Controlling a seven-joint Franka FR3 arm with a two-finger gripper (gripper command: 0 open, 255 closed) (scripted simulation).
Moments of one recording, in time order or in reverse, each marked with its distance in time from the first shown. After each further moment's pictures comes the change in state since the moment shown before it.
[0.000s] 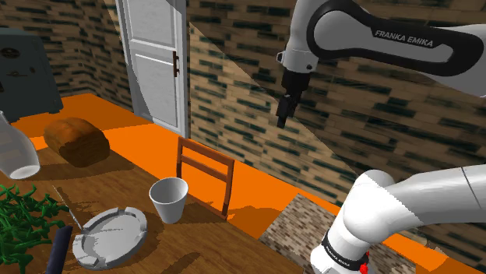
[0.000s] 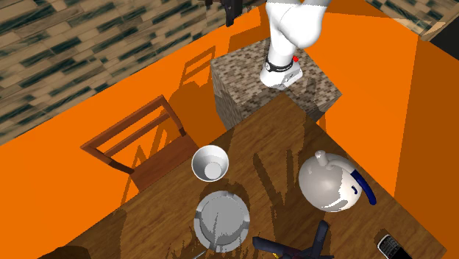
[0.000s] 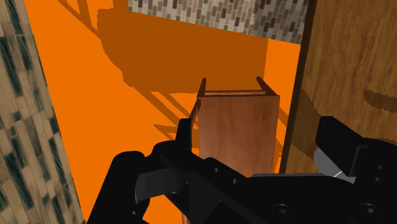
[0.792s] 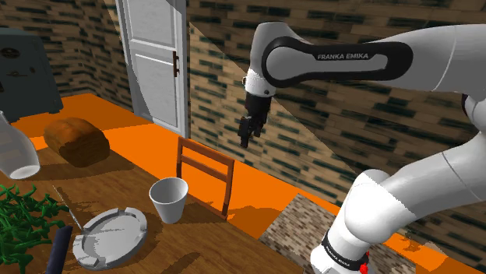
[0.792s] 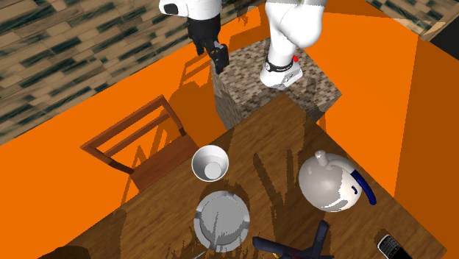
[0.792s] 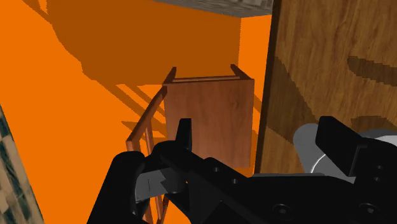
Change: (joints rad) arm 0.039 0.216 0.075 -0.059 0.124 0.268 0.095
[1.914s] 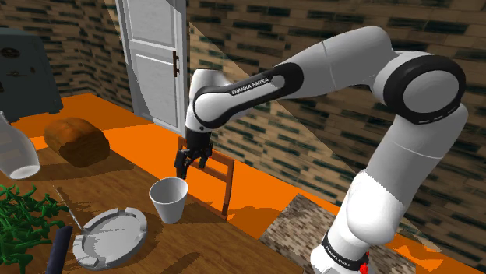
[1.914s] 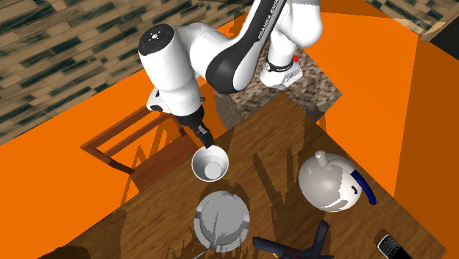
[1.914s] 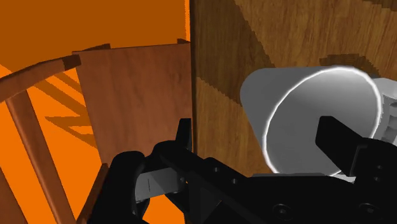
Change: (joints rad) arm 0.073 0.539 0.127 0.168 0.127 0.396 0.125
